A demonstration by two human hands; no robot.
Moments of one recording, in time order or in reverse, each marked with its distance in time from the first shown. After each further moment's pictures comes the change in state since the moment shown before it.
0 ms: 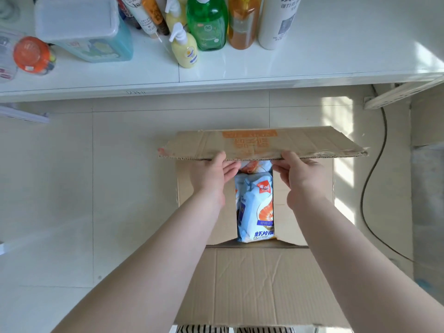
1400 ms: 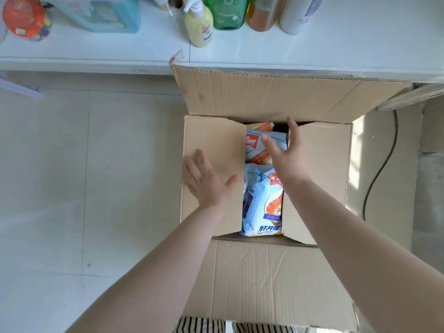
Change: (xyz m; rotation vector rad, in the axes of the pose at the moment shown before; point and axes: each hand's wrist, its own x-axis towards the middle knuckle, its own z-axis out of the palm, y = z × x) left_hand 0.050 -0.063 -0.050 1.107 0.229 0.350; right_hand 0.049 0.043 0.033 -0.556 -0.218 -0.509
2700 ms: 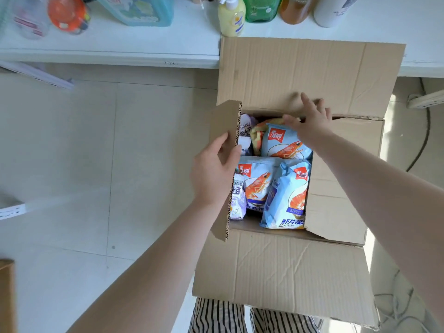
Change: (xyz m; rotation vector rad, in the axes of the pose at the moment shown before) left_hand -0.017 -0.002 -0.090 -0.260 0.189 0.323; right_hand 0.050 -0.042 0.008 -0.613 -0.195 0.097
